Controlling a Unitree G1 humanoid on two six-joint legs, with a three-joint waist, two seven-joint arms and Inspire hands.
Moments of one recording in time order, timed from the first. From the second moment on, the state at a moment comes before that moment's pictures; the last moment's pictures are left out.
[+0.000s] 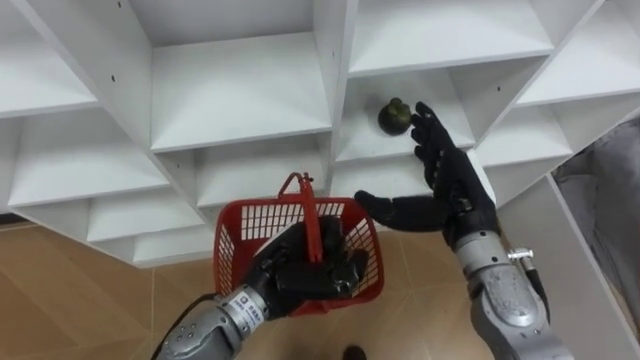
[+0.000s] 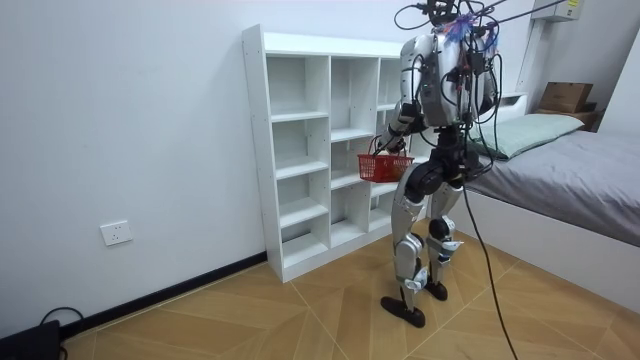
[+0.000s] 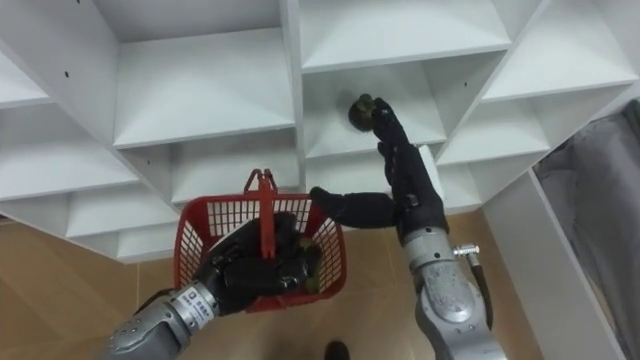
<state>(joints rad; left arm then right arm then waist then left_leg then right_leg) 0.03 0.26 -0.43 0.36 -0.70 -0.10 -0.47 -0.02 -0.29 0.28 0.23 0.22 -0.25 -0.13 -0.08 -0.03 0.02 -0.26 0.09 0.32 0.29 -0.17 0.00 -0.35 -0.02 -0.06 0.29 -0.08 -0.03</state>
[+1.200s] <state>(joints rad) 0.01 0.29 -0.39 0.41 -0.69 -0.09 -0.47 -0.20 -0.35 0.23 0.50 0.18 -0.24 -0.30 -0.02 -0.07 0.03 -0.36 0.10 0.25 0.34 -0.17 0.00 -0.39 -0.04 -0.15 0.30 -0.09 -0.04</state>
